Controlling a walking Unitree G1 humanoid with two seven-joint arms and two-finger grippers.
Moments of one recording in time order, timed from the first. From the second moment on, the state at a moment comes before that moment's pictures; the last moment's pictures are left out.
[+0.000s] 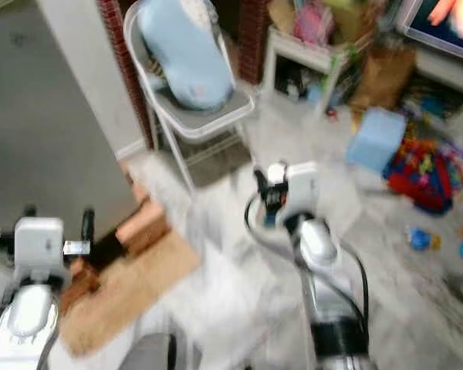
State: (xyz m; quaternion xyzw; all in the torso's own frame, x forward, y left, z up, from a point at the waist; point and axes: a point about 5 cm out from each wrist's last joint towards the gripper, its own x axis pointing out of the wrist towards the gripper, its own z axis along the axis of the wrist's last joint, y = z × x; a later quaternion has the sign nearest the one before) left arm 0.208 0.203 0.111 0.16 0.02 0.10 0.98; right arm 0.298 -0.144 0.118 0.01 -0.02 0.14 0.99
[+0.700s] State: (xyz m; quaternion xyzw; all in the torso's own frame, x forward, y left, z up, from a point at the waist) left arm 0.247 0.232 0.122 0.16 -0.01 0.18 0.97; right arm 0.307 -0.152 0.113 -0.06 0.01 0.13 0.99
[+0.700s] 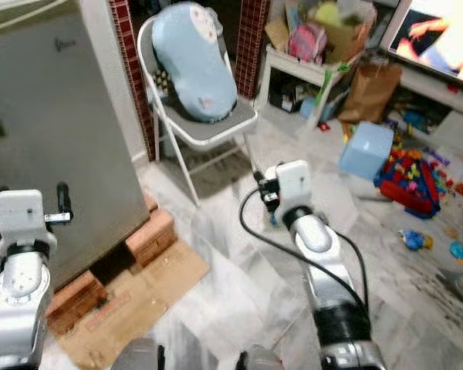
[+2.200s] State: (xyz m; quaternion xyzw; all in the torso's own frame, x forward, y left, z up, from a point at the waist) left arm 0.287 0.243 0.127 0.07 0.00 0.15 0.99; right arm 0.305 -0.127 0.122 -0.04 -0.01 0.19 0.98
